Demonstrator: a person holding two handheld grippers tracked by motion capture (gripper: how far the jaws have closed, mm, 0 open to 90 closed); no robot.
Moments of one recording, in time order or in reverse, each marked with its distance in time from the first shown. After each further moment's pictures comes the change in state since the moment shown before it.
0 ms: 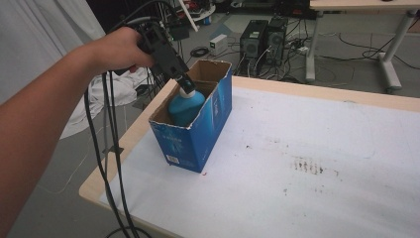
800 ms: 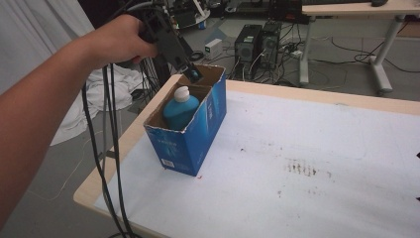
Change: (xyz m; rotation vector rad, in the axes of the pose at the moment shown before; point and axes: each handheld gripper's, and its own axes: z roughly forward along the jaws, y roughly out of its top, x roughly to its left) left arm -0.026 0.036 -0.025 -0.071 0.086 0.081; right arm 0.001 0.002 -0.003 -0.013 -0.005 -0.002
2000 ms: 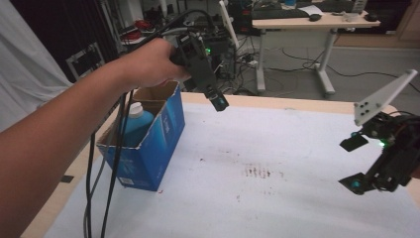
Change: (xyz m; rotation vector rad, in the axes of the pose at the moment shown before) left arm -0.064 0.107 0.073 0.051 -0.112 0.176; right arm 0.000 0.011 -0.001 -0.012 -0.002 0.003
